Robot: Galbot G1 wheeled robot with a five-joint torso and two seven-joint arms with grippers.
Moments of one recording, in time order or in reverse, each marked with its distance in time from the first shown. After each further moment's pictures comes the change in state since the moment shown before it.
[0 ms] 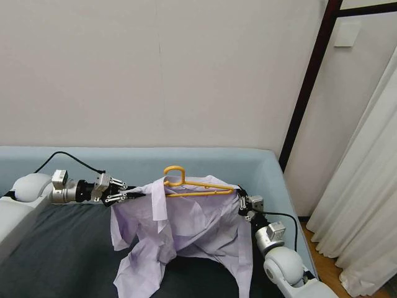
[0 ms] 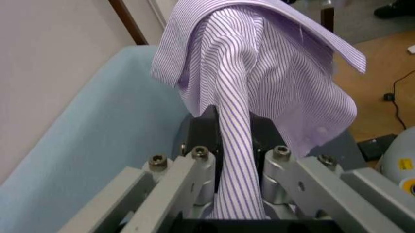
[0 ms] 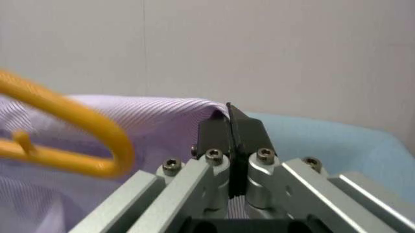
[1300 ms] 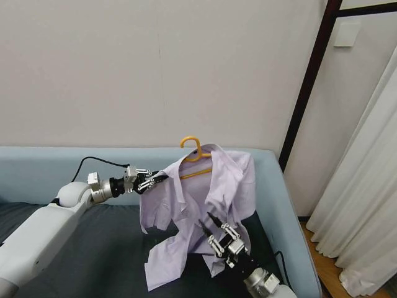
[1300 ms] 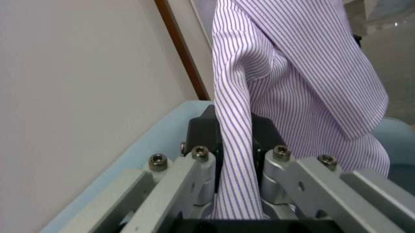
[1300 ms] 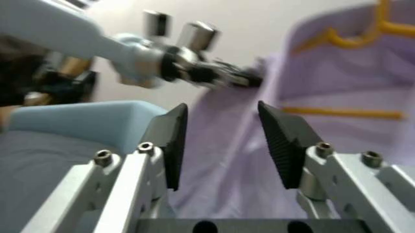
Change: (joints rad) left arm 0.064 -0.207 -0.007 0.013 -0.041 -0.115 -0.333; right arm -0.203 0.005 -0.035 0.012 -0.200 0.511 -0.557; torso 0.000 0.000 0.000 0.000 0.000
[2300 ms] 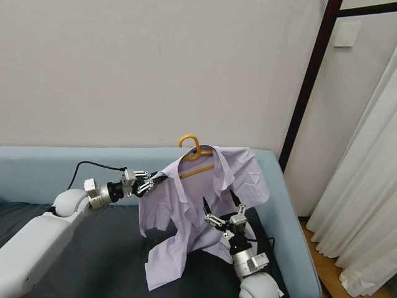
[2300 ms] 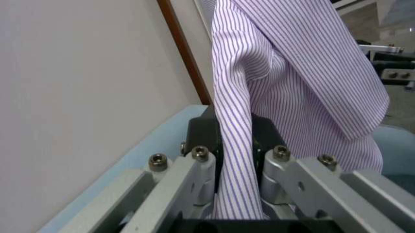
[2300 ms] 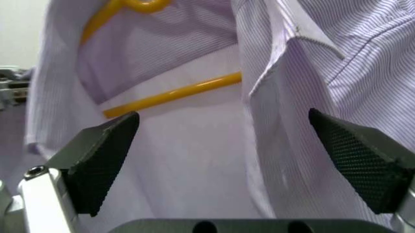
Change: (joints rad) left arm 0.113 0.020 -0.063 -0.110 0.009 0.001 -0.066; right arm 0.139 0.073 -0.142 0.011 0.032 -0.244 0.693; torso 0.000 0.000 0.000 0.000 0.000
